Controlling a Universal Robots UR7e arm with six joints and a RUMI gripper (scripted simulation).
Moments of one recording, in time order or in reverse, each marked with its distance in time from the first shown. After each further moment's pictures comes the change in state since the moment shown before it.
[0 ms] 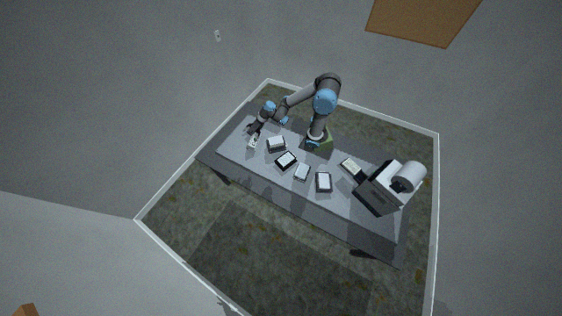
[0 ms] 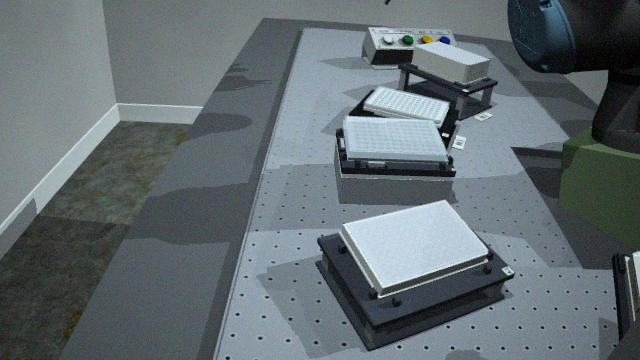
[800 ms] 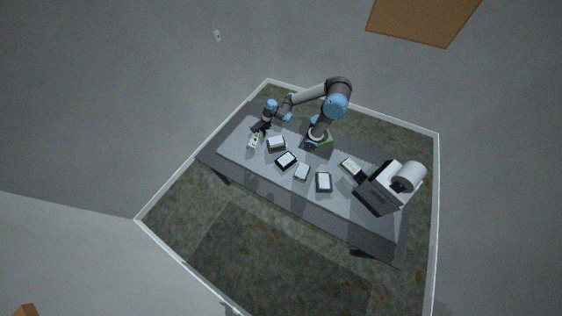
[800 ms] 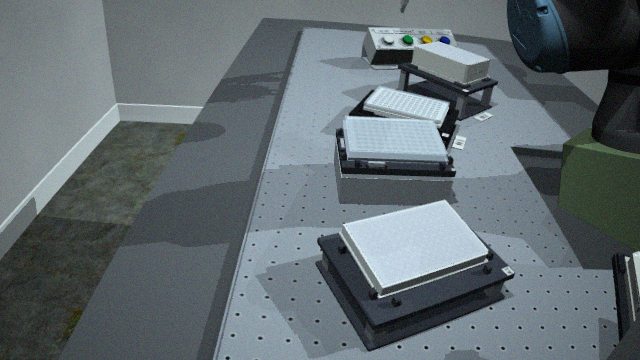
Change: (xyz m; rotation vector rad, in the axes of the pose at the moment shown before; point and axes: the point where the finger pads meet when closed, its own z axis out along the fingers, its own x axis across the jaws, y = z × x) arm -0.051 0.045 -0.023 -0.156 -0.138 0.353
